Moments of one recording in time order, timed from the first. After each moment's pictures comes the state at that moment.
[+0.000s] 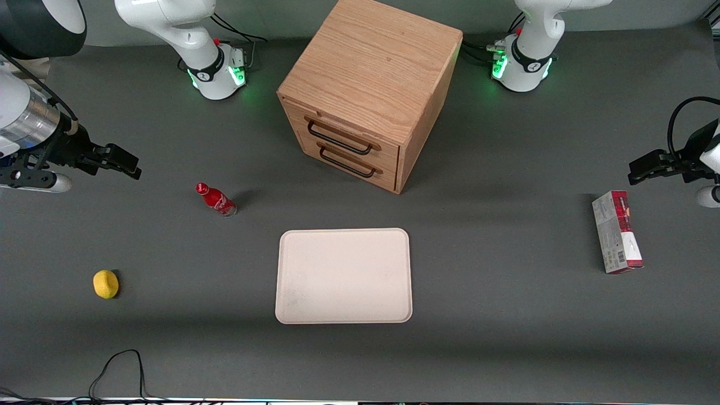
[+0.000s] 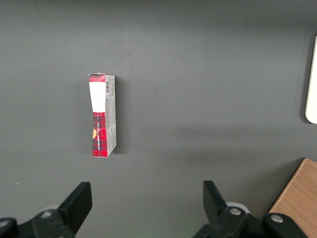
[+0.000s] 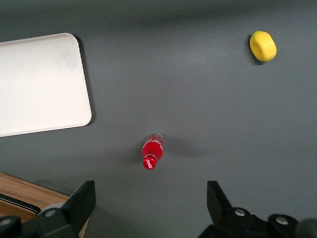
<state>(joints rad) 0.14 -0.03 -0.05 -1.71 0.01 1.67 0.21</state>
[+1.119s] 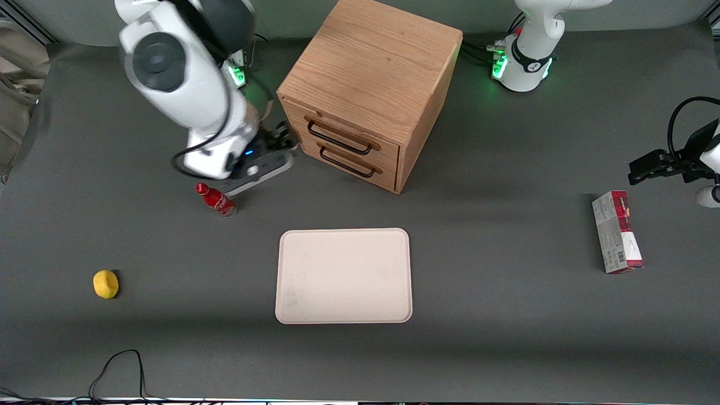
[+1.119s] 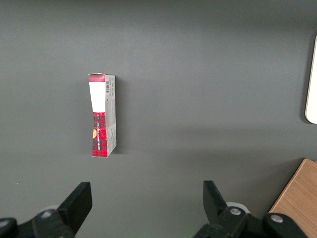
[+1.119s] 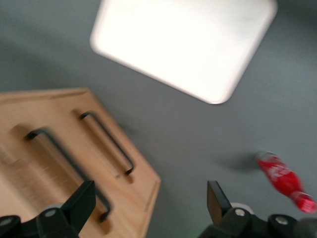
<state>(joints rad) 0.15 0.26 0.49 -1.49 0.04 1.66 0.17</state>
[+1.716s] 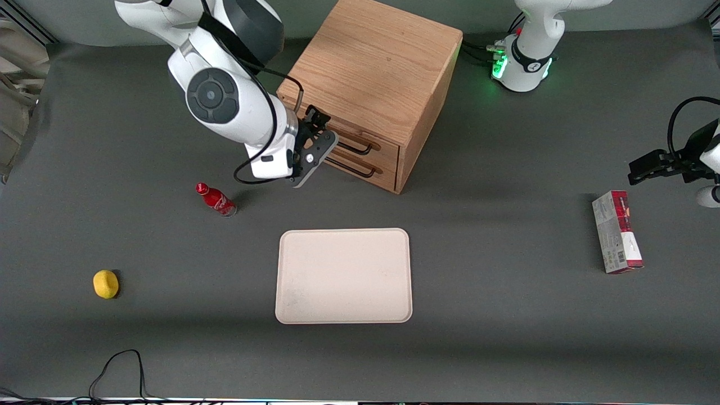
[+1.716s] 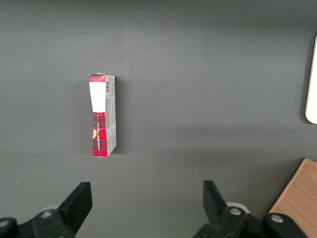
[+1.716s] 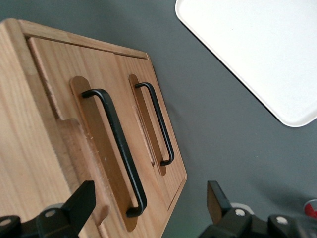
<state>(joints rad) 0.15 0.35 0.54 -1.50 0.16 1.66 -0.13</state>
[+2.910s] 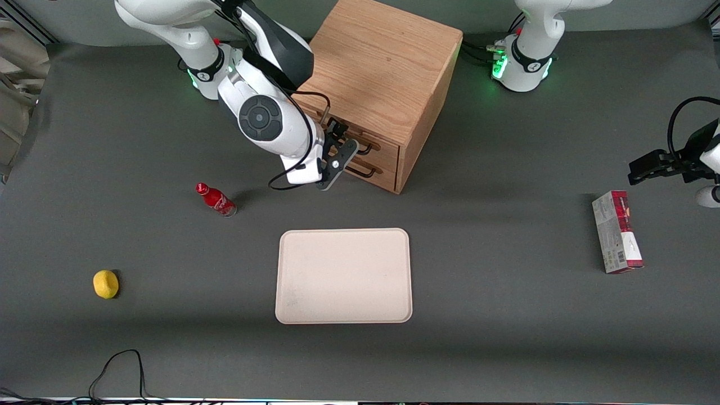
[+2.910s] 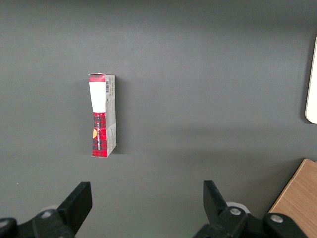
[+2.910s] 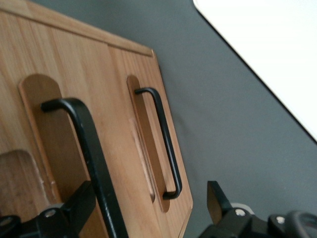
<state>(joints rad) 0.16 0.37 0.57 -1.71 0.14 1.92 -0.17</state>
